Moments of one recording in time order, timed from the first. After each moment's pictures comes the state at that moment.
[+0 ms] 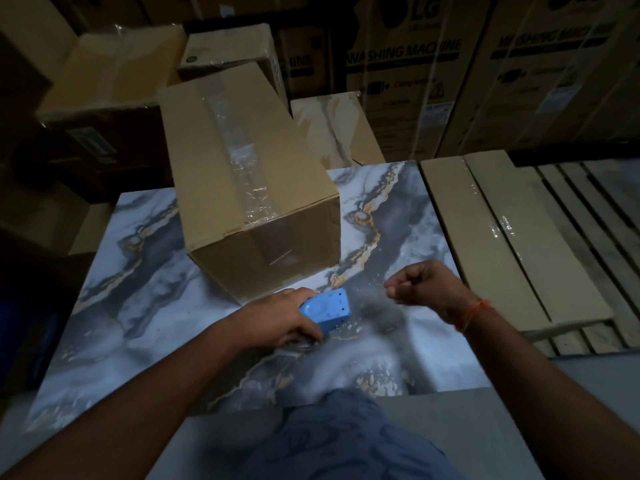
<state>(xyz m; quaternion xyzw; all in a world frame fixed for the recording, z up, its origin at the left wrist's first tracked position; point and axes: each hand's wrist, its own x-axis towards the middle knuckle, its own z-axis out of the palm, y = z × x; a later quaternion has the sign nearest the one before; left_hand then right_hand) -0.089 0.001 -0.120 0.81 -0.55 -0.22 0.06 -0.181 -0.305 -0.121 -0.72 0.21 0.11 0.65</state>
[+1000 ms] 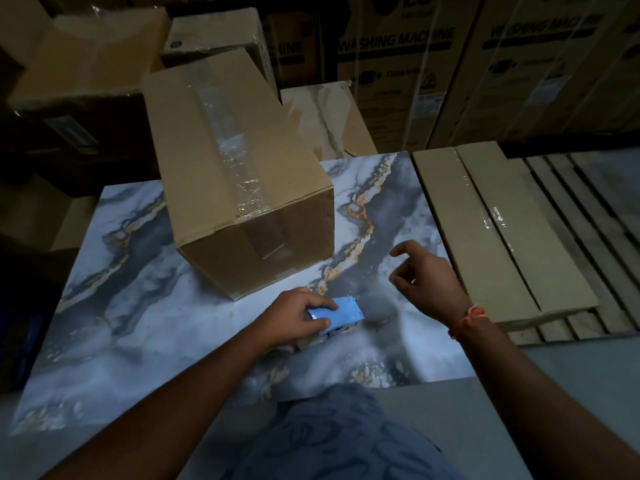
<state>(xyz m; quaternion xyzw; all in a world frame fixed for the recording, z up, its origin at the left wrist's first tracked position) -0.107 -0.028 -0.155 0.85 -0.31 -0.29 0.30 -0.190 -0.299 -0.116 -0.93 0.11 -0.03 0.34</state>
